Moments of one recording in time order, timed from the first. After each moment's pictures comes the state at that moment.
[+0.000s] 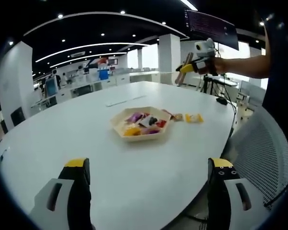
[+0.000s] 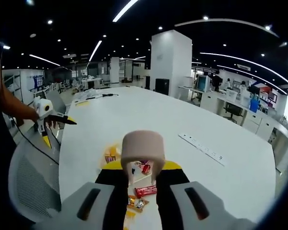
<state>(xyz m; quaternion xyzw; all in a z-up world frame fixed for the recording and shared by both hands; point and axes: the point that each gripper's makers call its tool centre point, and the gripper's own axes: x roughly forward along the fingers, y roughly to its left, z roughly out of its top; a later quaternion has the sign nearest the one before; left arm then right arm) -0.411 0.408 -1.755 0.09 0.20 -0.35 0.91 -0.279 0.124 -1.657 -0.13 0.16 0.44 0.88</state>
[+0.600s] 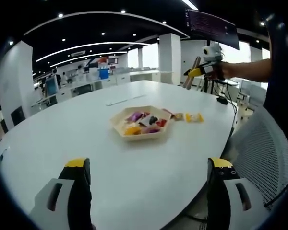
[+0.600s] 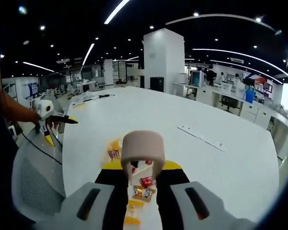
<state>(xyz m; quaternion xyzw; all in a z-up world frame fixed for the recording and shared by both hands) -0.412 0.408 -1.757 0.09 0.20 -0.35 0.91 -0.308 0.105 -1.683 -0.10 0.18 0.42 0.88</state>
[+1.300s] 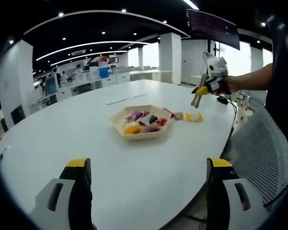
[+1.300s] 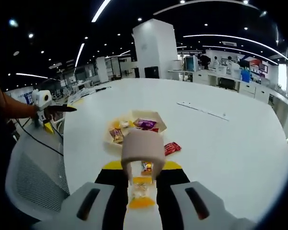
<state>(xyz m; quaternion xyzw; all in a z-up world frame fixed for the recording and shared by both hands) -0.412 0.408 -1.758 0.09 0.21 -0.35 0.91 -0.333 0.094 -1.753 -0.05 0.24 0.40 0.88</state>
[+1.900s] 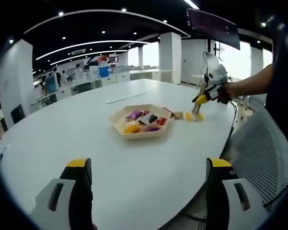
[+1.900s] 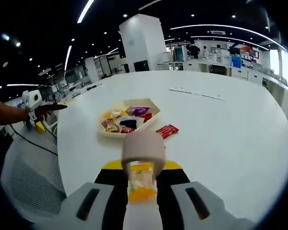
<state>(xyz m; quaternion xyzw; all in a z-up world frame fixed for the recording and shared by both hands) -0.412 0.408 -1.760 0.09 0.21 -0.35 0.91 -0.338 0.088 -1.794 -0.03 0.28 0.36 0.89</state>
